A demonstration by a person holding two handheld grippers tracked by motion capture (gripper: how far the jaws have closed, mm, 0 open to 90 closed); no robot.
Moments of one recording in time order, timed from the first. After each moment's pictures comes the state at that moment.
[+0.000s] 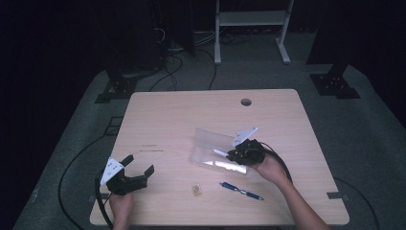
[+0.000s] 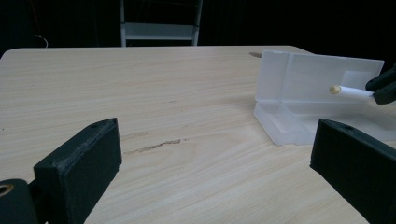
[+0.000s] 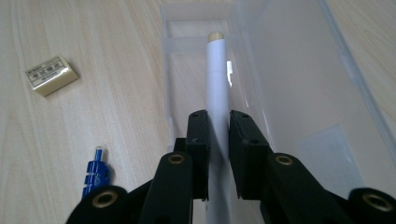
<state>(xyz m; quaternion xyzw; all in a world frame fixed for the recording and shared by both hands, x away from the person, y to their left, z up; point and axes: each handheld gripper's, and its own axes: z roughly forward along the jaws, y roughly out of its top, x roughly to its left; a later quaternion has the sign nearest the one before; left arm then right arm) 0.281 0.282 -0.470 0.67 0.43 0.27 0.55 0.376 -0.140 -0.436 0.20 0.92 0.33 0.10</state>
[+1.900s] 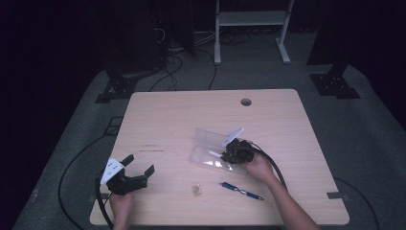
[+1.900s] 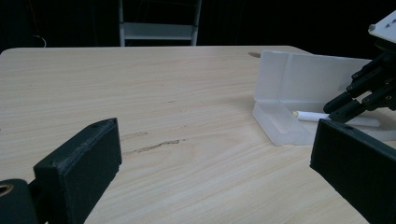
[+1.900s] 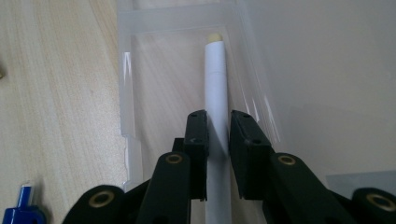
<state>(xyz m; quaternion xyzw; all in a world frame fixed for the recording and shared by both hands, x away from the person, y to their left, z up) 0.282 0.281 -0.470 0.67 0.43 0.26 0.55 0.403 -0.116 -0.474 0.22 0.92 0.30 0.09</state>
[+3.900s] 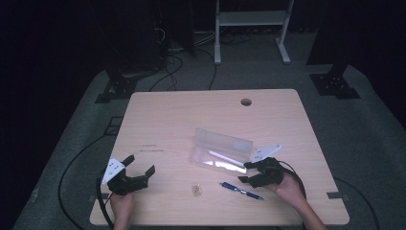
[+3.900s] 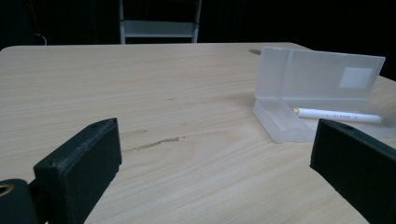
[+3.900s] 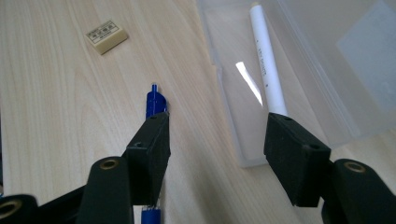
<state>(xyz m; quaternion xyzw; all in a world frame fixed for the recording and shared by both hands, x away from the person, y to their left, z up) 0.282 0.280 -0.471 0.67 0.43 0.27 0.55 0.322 -0.190 -0.455 0.24 0.89 0.37 0.07</state>
